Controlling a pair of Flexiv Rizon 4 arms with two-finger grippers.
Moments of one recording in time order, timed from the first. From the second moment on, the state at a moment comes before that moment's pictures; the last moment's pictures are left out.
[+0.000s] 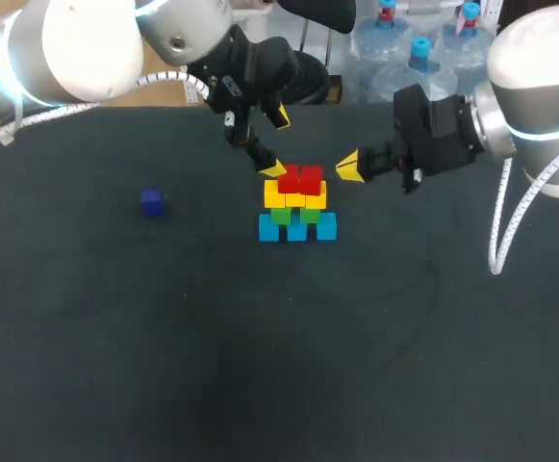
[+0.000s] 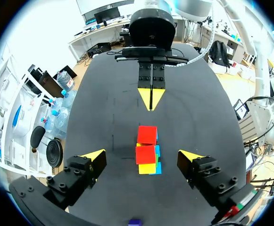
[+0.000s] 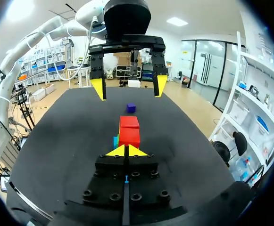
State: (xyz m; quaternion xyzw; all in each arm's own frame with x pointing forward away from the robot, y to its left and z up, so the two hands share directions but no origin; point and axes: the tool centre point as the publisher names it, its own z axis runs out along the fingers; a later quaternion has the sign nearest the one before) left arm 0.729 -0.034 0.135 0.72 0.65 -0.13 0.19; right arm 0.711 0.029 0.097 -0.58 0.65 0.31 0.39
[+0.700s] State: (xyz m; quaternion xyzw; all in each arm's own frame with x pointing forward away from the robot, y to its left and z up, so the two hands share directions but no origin) left arm 0.729 -0.034 0.135 0.72 0.65 -0.13 0.19; right arm 0.722 0.043 0.084 -0.58 0.64 0.32 0.38
